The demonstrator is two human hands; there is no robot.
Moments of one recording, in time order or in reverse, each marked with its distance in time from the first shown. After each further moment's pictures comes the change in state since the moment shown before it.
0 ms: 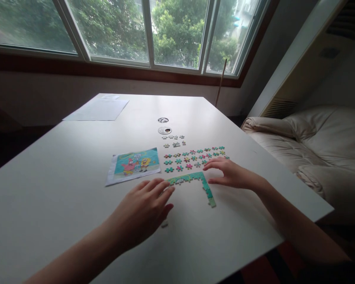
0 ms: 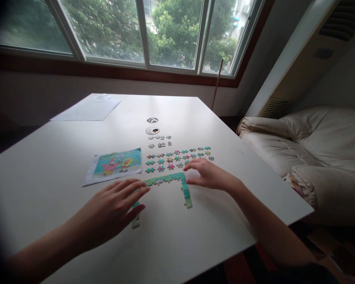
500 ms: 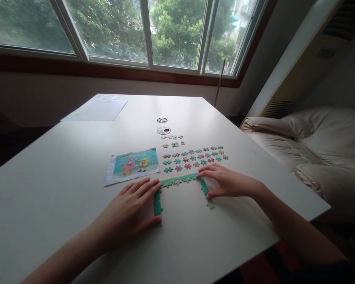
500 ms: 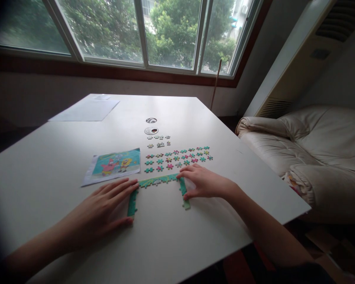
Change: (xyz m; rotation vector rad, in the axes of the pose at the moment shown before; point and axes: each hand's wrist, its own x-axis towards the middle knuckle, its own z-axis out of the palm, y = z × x) left_hand -0.032 -0.033 0.026 -0.046 -0.133 -0.117; right_hand -0.005 -0.014 0.006 0.011 -0.185 -0.013
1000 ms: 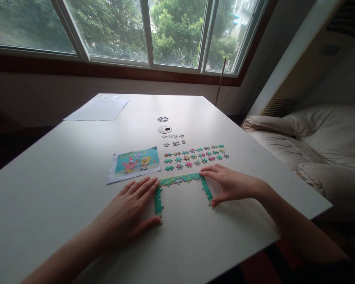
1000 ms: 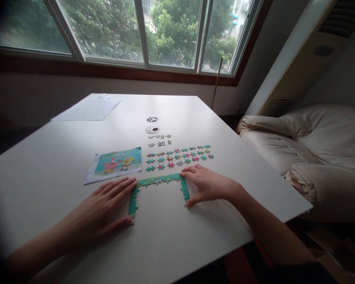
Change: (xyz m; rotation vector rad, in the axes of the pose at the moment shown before) left_hand -0.011 -0.002 0.008 0.041 0.022 0.003; right_hand -0.008 -0.008 -0.001 -0.088 -0.072 0.057
